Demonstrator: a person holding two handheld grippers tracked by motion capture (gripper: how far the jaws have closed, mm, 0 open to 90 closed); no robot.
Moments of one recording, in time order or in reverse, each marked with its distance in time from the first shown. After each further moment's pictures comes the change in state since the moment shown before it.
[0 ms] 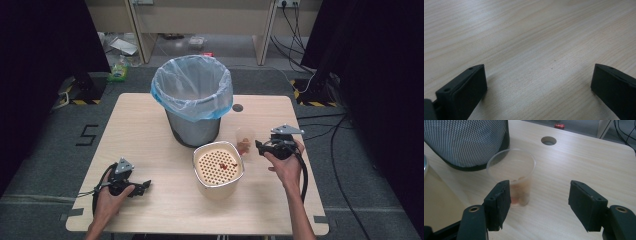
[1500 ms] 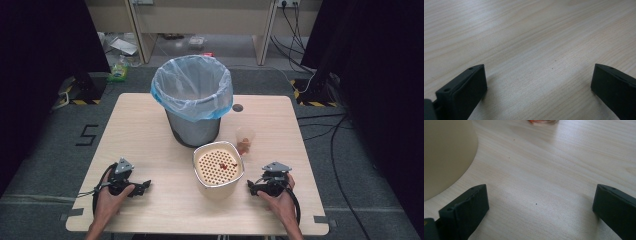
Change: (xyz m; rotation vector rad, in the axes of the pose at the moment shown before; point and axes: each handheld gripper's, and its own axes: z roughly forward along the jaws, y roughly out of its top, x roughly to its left) left arm 0.000 0.000 0.000 0.000 0.003 -0.003; right arm 0.030 -0.114 0.019 0.146 0.047 -0.014
